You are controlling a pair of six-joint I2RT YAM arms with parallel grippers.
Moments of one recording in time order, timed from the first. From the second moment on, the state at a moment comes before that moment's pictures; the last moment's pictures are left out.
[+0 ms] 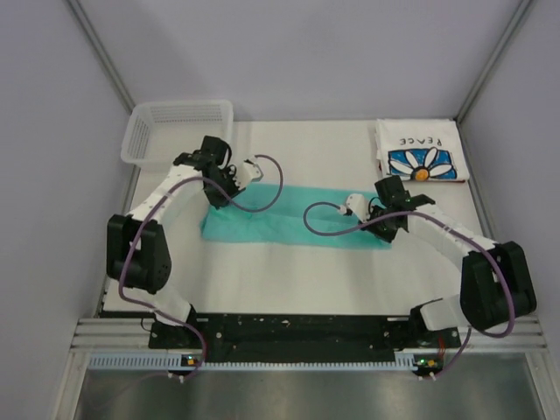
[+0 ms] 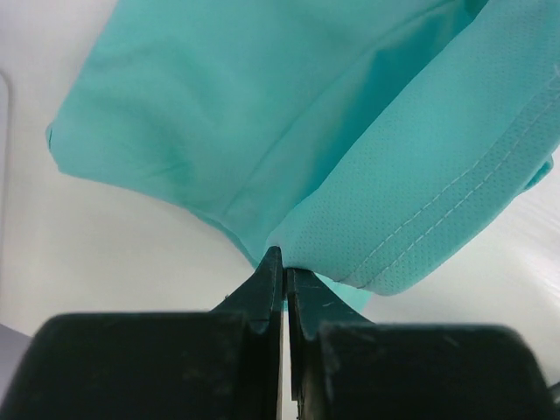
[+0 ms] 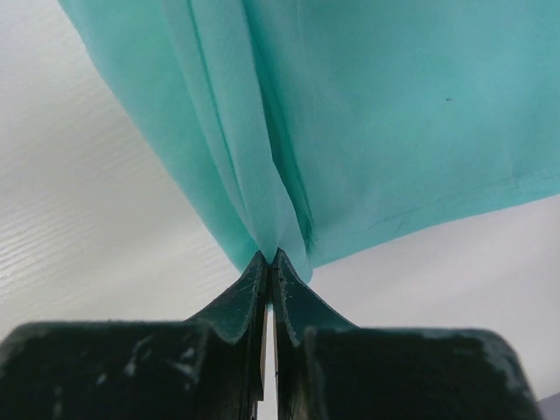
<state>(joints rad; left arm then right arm) -0.26 1.61 1.31 -0.87 0.16 0.80 0.33 1.35 0.83 -0.65 -0.13 -0.81</state>
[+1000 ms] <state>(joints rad) -0.20 1.97 1.56 -0.90 0.17 0.65 0.25 1.66 1.01 -0.48 0.02 -0.55</state>
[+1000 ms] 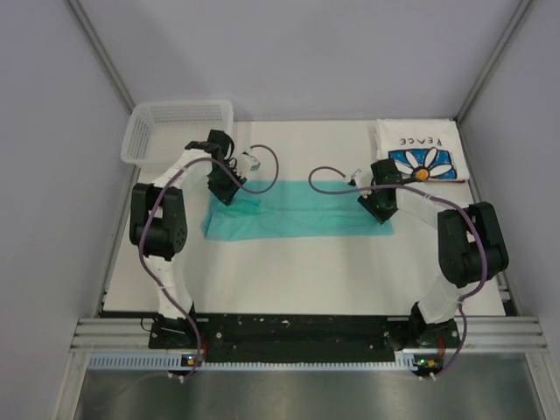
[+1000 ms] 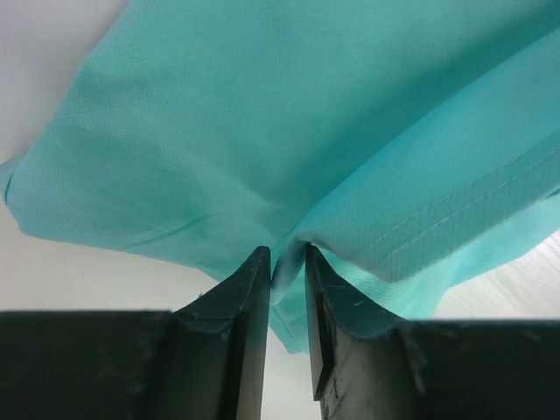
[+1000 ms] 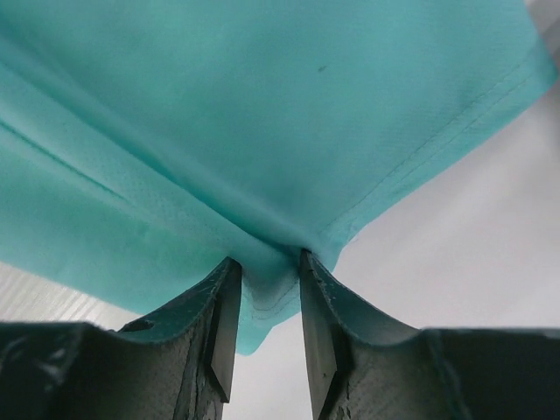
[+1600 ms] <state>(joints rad) -0.14 1.94 1.58 -0.77 0.17 0.54 0.24 1.77 1.25 -0.47 0.23 -0.25</state>
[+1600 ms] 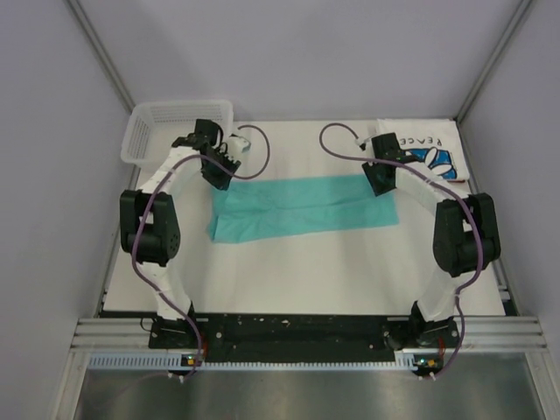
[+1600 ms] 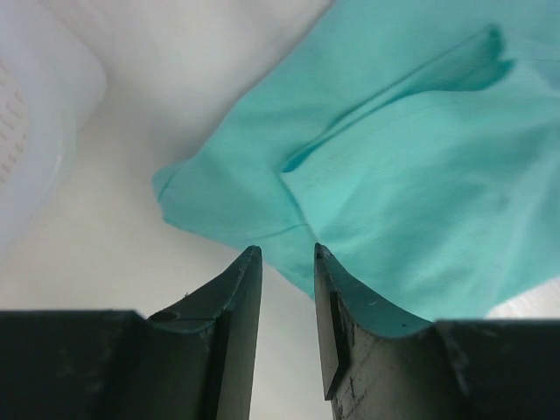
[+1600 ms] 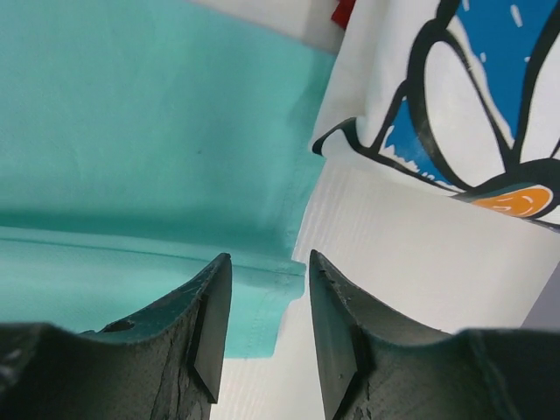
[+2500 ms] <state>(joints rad) -0.23 1.85 1.23 -0.75 0.16 0.55 0.17 1.97 1.39 -0.68 0.13 -0.07</state>
